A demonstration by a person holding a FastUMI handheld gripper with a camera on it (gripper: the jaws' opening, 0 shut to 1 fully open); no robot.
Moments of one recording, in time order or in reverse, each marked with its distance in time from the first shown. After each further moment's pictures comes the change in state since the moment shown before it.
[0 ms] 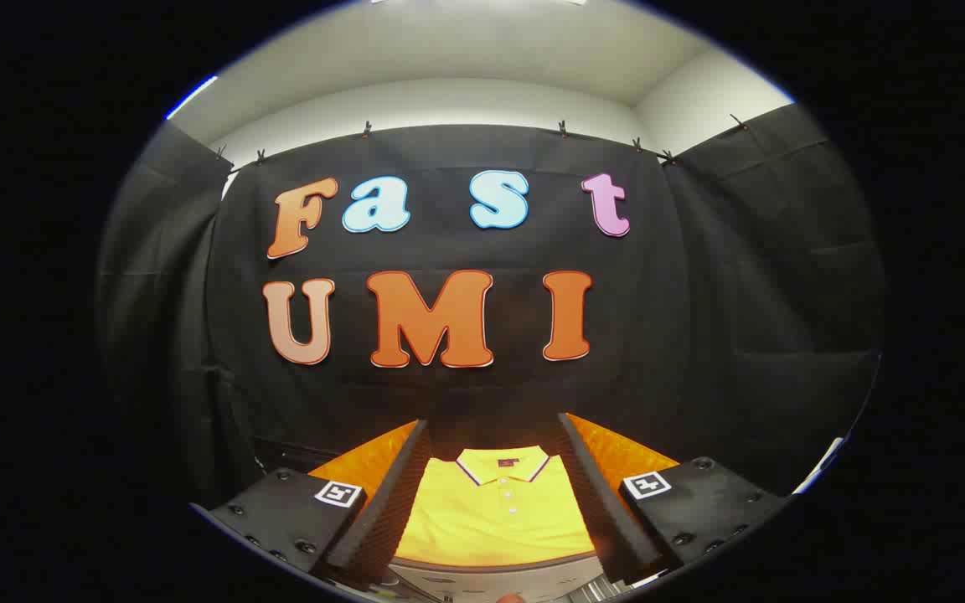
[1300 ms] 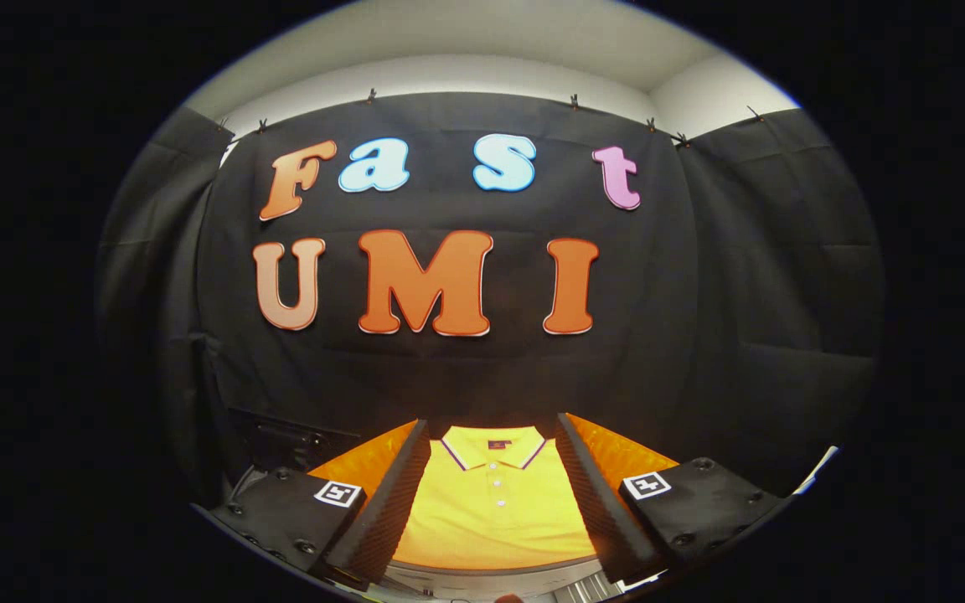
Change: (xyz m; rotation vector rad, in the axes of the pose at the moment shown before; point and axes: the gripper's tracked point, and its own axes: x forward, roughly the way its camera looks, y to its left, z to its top) arm 0.056 -0.014 -0.063 -0.040 0.119 -0.003
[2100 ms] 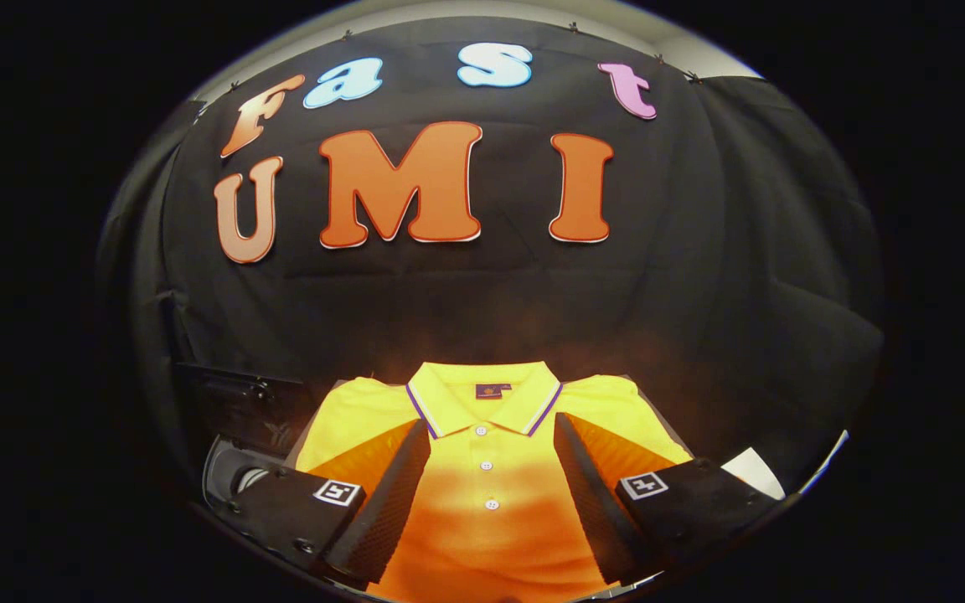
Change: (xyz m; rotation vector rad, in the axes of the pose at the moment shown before) arm 0.123 -0.017 -0.107 0.019 0.268 -0.004
